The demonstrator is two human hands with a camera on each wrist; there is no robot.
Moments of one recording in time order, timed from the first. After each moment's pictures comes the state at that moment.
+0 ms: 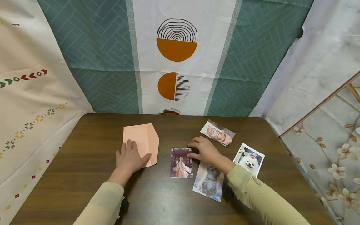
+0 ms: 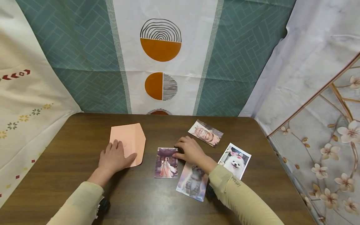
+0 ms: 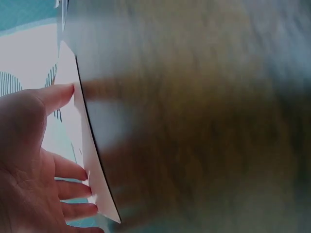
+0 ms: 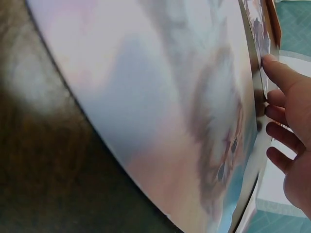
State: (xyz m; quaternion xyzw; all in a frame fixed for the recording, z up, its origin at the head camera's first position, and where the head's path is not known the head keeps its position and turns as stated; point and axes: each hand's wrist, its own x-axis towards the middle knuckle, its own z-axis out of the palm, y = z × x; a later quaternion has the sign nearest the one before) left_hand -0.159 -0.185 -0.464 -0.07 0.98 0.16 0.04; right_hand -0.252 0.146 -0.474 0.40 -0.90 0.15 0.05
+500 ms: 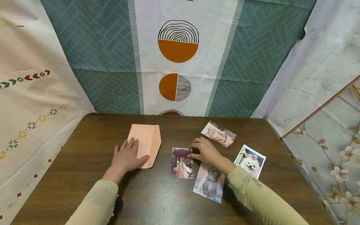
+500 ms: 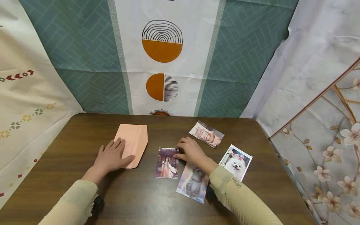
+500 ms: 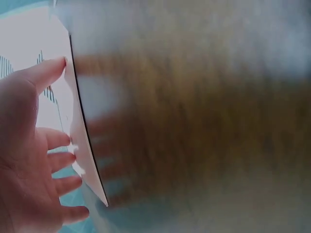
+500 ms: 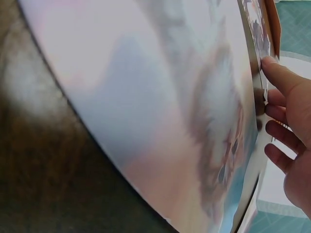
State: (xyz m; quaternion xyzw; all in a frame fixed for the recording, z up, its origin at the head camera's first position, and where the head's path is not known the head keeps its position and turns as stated) left_hand -0.161 -0.208 -0.464 0.00 0.99 0.15 0.06; right_hand -0.253 0.144 -0.474 0.41 -0.90 0.16 0.05
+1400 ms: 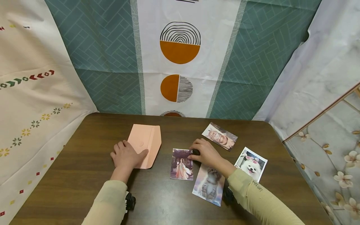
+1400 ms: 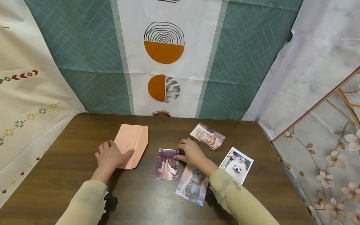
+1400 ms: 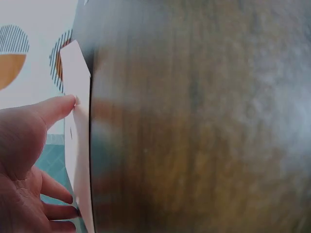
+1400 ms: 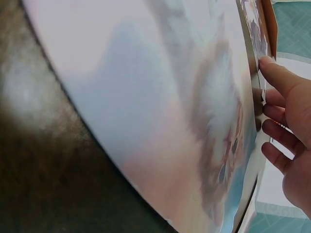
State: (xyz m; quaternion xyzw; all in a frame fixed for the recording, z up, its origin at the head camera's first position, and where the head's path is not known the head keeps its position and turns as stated) left_hand -0.165 -0.190 -0.464 -0.19 0.96 0.20 0.02; right_hand -0.253 0.144 -0.474 0.40 -0.90 0.18 0.04
